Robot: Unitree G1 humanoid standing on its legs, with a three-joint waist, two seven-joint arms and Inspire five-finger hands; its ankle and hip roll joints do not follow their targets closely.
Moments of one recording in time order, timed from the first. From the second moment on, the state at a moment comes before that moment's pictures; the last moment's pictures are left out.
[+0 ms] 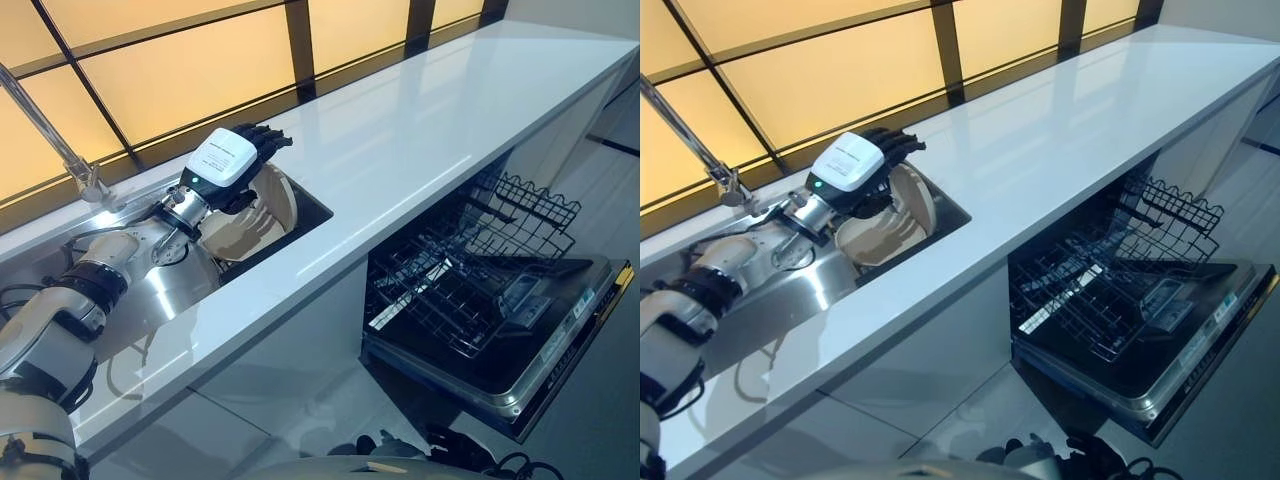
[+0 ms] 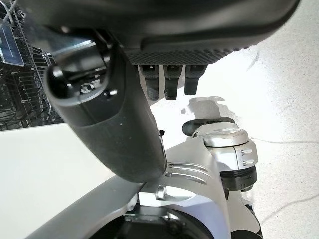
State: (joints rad) left arm -0.84 0.88 -0.76 0.66 0.66 -0.40 0.58; right arm 0.12 -0.36 0.26 1.14 0.17 -0.19 0.15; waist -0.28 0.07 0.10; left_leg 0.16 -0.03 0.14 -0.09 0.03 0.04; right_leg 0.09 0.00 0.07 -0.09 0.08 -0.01
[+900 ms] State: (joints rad) left arm -0.87 0.86 -0.83 0.70 0.66 -0.39 0.44; right arm 0.13 -0.39 0.25 1.11 0.17 -0.20 0.16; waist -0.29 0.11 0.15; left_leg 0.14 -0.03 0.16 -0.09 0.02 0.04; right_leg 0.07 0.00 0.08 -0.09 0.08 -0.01
